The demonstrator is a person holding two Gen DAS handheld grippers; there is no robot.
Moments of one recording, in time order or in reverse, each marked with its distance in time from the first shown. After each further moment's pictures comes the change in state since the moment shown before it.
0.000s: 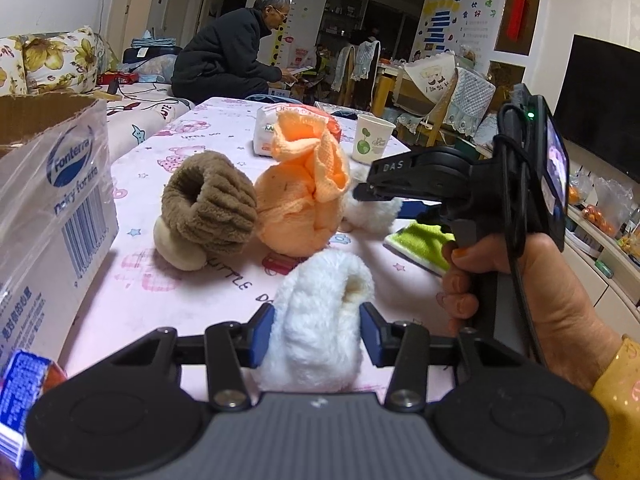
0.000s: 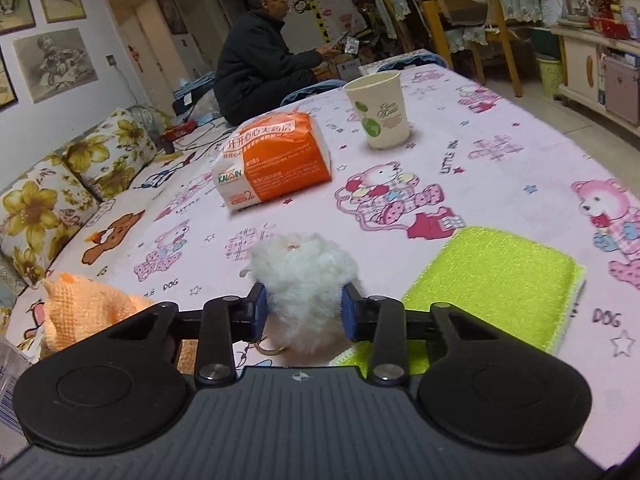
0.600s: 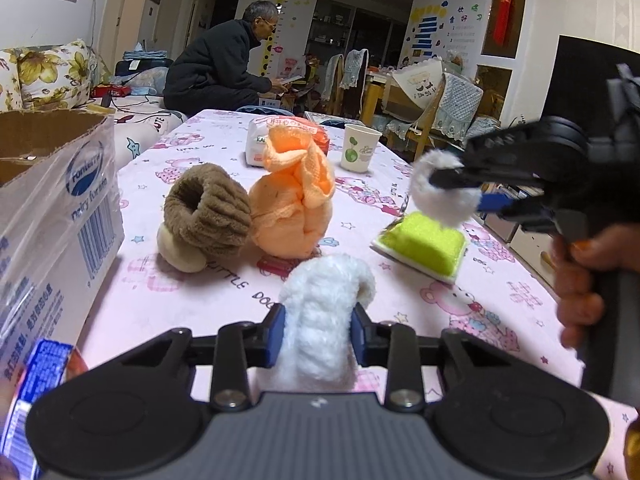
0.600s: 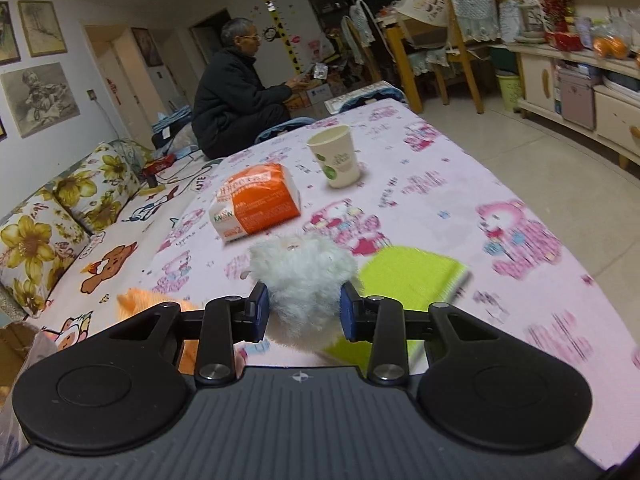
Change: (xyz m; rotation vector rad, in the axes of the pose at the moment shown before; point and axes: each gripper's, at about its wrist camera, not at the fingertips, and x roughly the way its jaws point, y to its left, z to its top) left arm -0.019 -0.002 -0.006 0.031 -0.027 -0.025; right arm -0.098 -0.007 0.000 0.073 -0.069 -0.065
